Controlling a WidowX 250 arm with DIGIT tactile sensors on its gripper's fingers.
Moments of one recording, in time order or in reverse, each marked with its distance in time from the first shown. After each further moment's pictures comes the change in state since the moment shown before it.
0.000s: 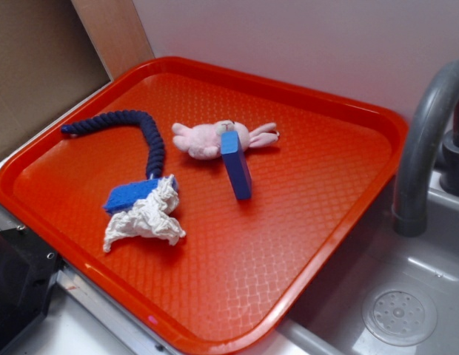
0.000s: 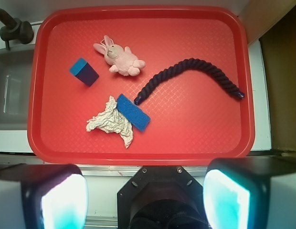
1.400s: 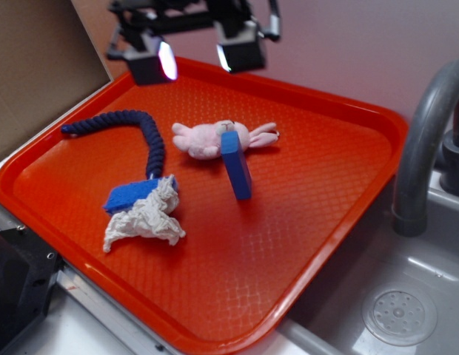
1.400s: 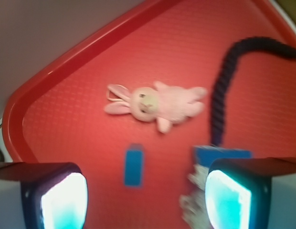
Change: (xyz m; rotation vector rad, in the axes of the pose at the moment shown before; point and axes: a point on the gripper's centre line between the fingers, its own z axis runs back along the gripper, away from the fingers) arm 0.123 -0.098 -0.129 0.096 0.028 0.637
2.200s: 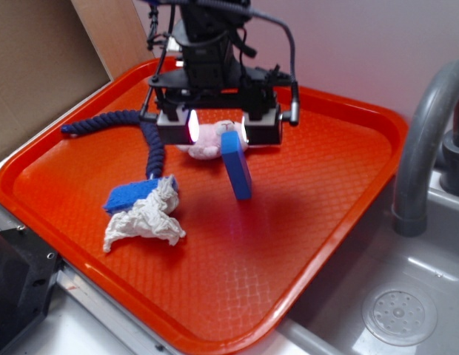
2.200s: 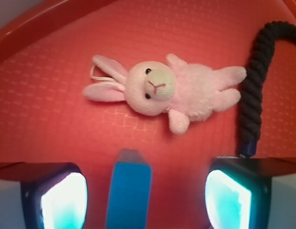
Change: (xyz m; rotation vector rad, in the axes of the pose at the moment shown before) arm -0.018 0.006 -0.055 0.090 -0.040 -0.065
